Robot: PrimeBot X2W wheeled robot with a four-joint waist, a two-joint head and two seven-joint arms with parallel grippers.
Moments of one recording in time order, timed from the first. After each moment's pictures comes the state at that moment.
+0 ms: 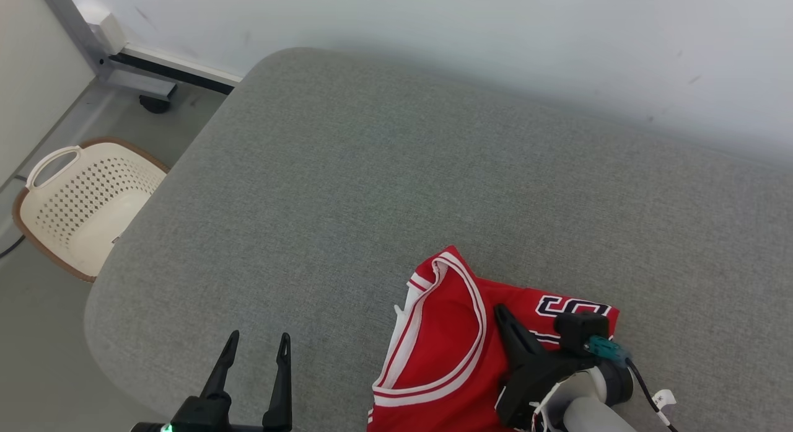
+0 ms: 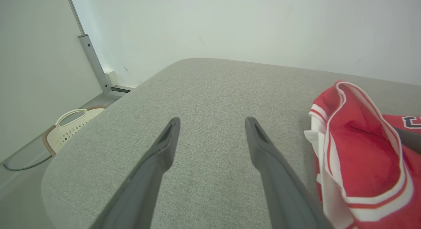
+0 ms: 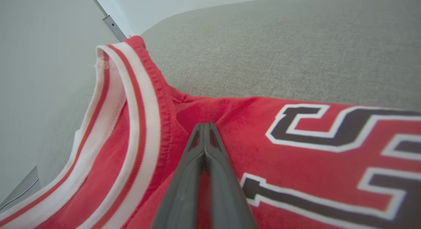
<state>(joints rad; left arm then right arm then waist) -0.04 0.05 -0.13 0.23 -0.12 -0.06 -0.26 -0.43 -0.05 0.40 0.86 0.49 0.13 -0.26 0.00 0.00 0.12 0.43</state>
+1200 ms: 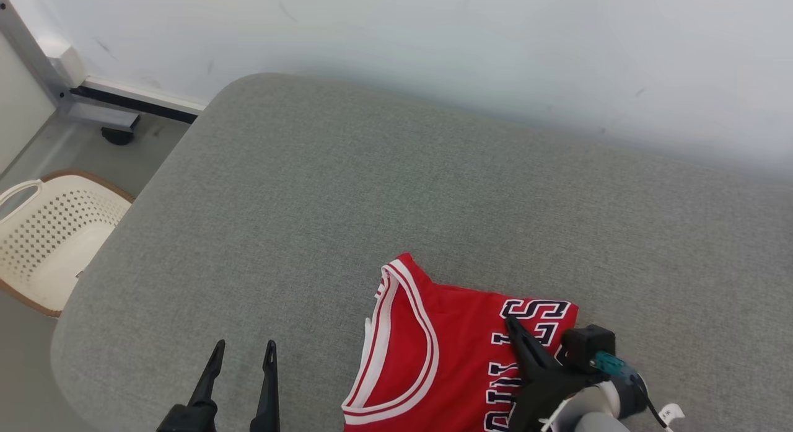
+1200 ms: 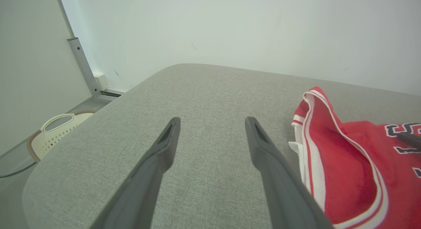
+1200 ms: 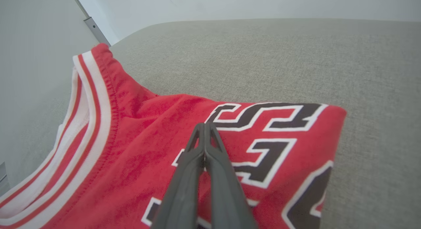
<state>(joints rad) -0.02 0.05 -0.10 0.24 -0.13 -0.06 -0.26 -0.39 -0.05 0.35 0.83 0.37 0.13 -0.26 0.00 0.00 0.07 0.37</state>
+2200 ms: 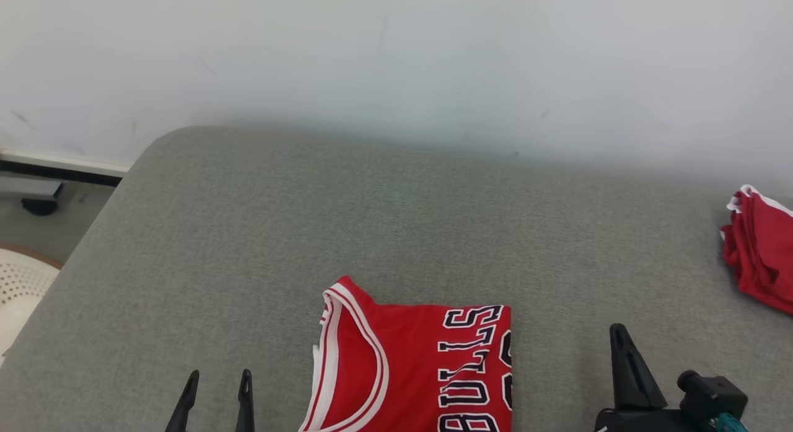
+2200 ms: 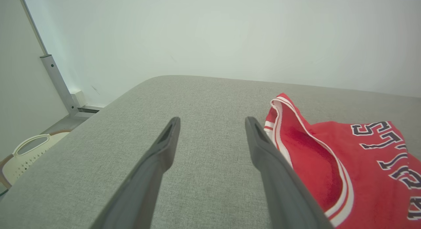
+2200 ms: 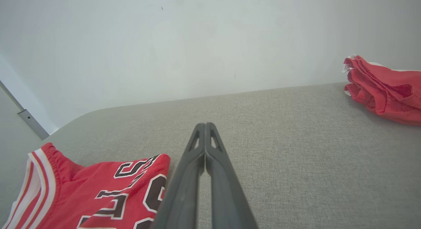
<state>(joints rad) 0.07 0.05 -0.02 0.18 -0.09 -0.08 -0.26 -0.05 -0.05 -0.01 0.34 0.26 0.13 -0.26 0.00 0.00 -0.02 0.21</state>
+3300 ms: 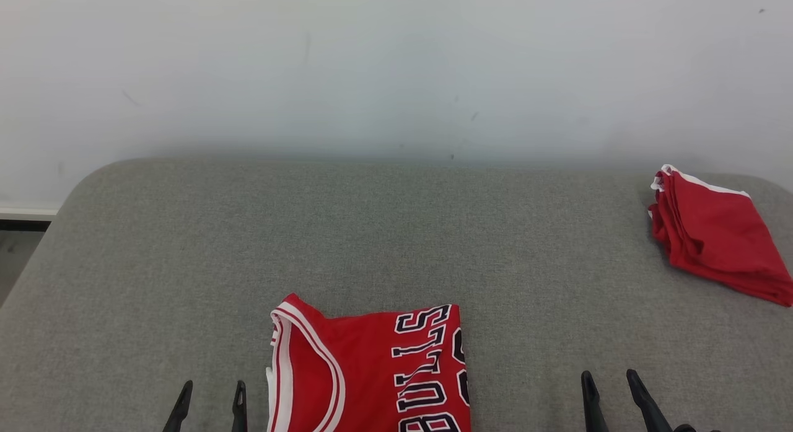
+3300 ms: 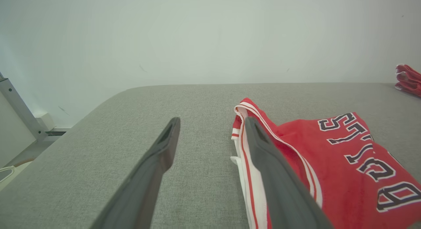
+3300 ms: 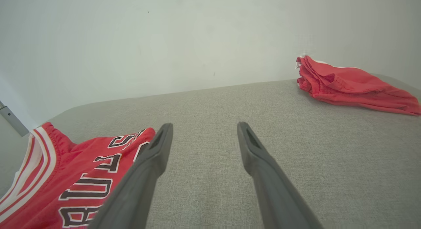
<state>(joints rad) 0.11 0.05 0.01 0.15 -0.03 -0.11 -0.26 0.16 -0.05 0.04 0.14 0.21 0.13 -0.26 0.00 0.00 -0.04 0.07</state>
